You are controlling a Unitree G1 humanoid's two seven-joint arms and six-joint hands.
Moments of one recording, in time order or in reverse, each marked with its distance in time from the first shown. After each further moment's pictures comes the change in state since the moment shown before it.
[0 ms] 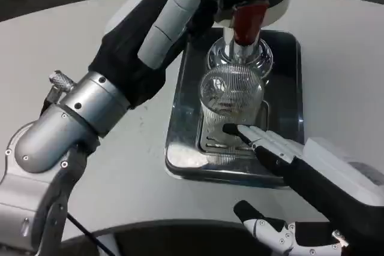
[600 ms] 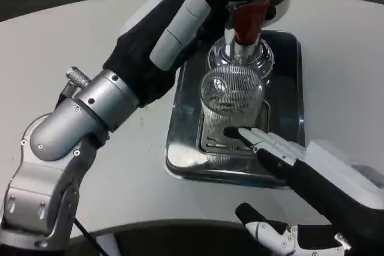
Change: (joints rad) left arm -0.055 -0.011 -0.029 0.183 0.021 -0.131 -0.087; right arm 0.023 0.006 -0.018 0.000 0.011 -0.024 -0.003
